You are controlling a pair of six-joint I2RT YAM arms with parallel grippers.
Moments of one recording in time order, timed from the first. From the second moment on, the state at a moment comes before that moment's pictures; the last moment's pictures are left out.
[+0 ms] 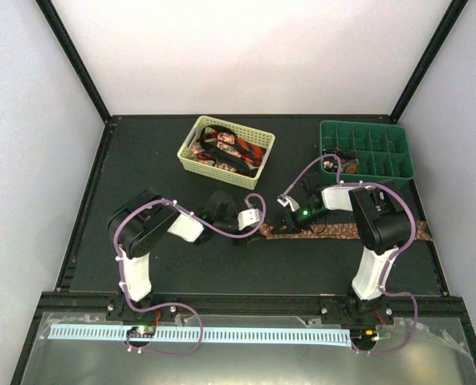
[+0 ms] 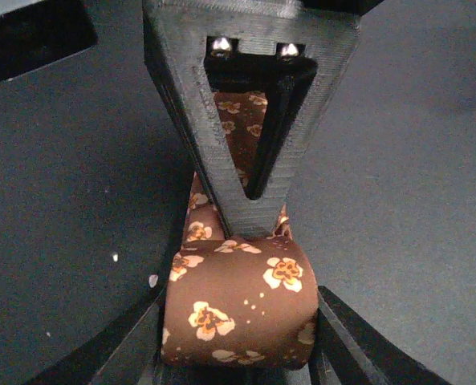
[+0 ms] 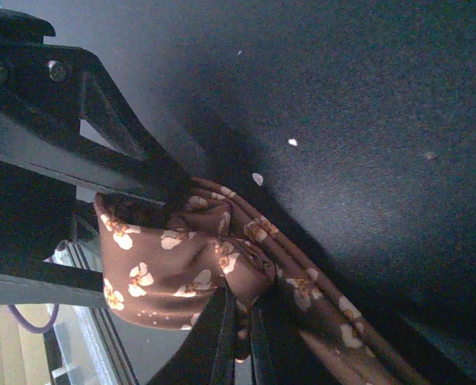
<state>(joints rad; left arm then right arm) -0.70 1.90 0.67 0.61 0.67 0.32 0.32 1.86 0.88 -0.49 -0.88 -0.02</state>
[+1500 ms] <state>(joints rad) -0.77 1.98 0.88 0.34 0.60 0.38 0.24 1.76 0.87 -0.56 -0.85 -0.06</state>
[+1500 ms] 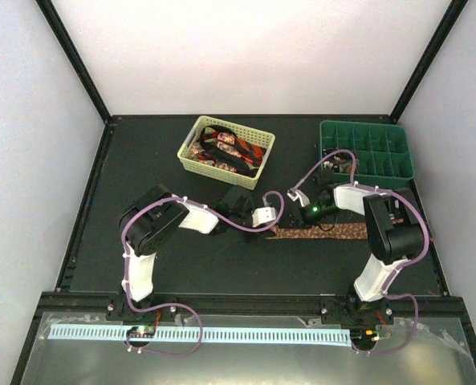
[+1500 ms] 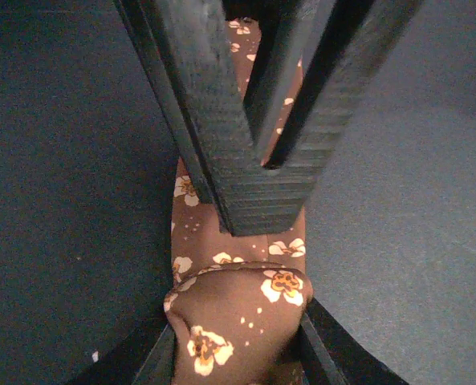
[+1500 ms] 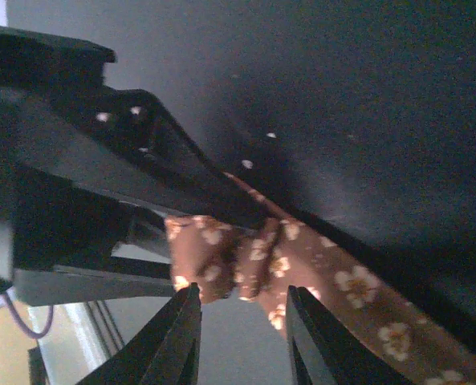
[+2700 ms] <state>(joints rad) -0.71 1.85 0.79 0.33 0.59 0.41 0.26 1.79 0.85 -0.50 -0.88 -0.03</state>
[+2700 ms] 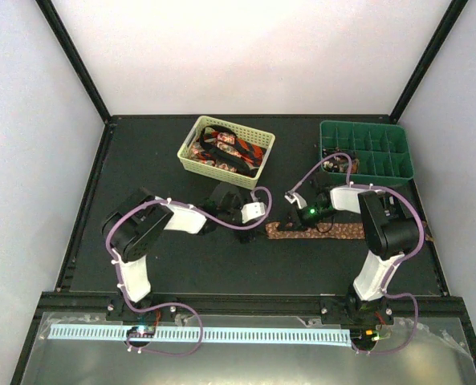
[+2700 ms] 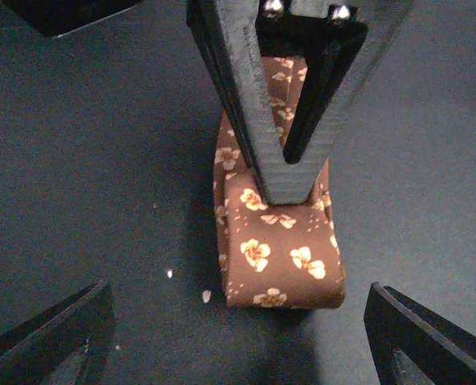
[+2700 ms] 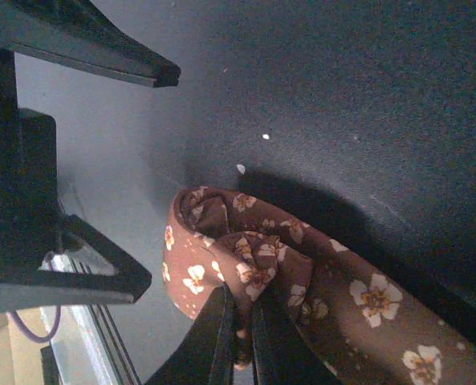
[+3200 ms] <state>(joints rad) -0.81 2.01 0.87 0.43 0.56 0.42 0.26 1.79 0.83 -0.48 -0.92 -0.02</state>
